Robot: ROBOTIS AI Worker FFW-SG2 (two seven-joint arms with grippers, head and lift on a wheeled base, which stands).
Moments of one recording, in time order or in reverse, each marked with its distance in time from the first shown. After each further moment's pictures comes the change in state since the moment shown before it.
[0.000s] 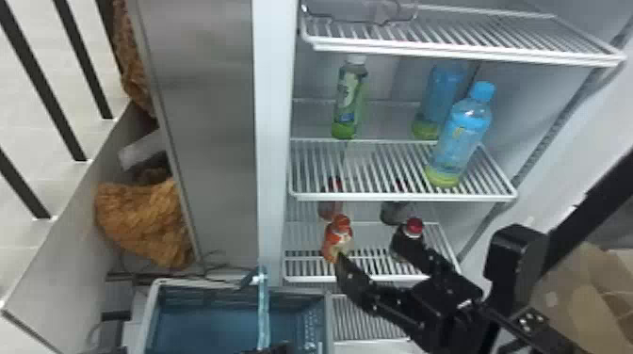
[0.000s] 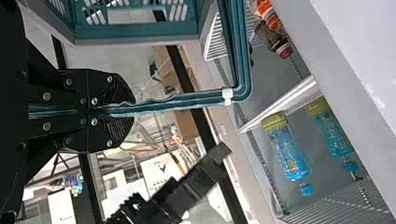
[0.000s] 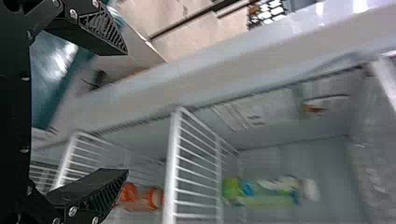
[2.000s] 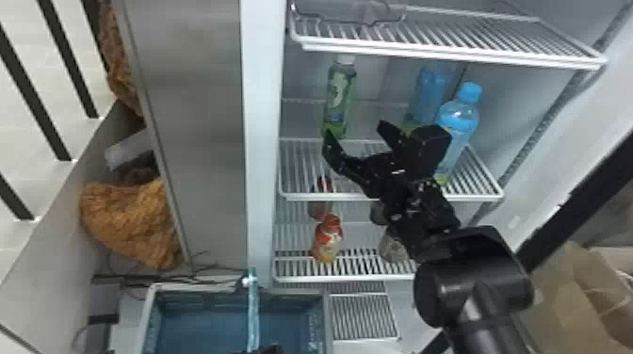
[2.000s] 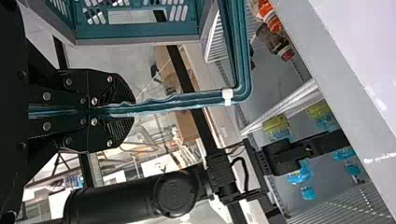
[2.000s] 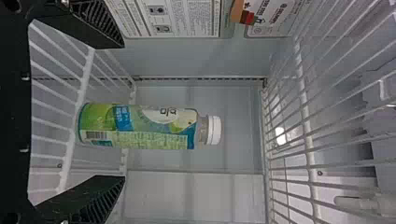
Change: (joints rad) left arm -0.004 0.003 -0.006 0.010 0.000 -0.003 0.005; right arm -0.688 0.017 0.104 0.906 0.114 -0.630 -0.098
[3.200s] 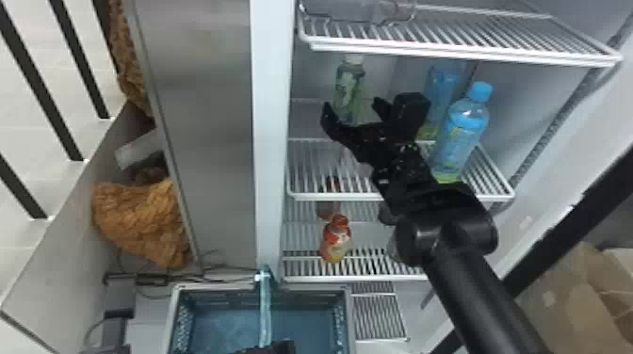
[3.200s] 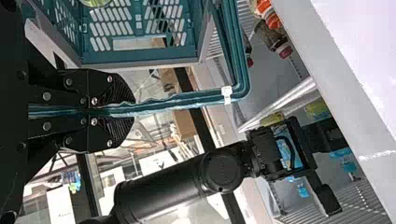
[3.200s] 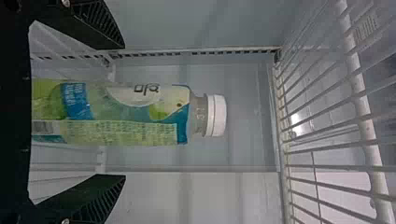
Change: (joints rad) left arm -0.010 -0.003 -0.010 0.016 0.010 -0.014 0.000; right arm -0.323 0.007 0.104 0.453 -0.076 -0.148 -0.083
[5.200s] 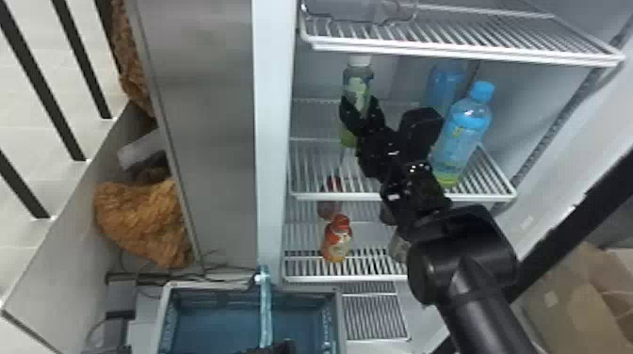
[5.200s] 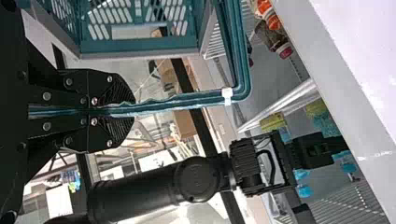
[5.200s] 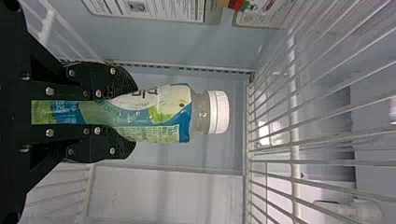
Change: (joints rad) left arm 0.003 0.003 0.000 0.003 0.006 -0.002 0.000; right arm 0.215 -0.014 -0.030 -0.320 0.103 0.034 -0.025
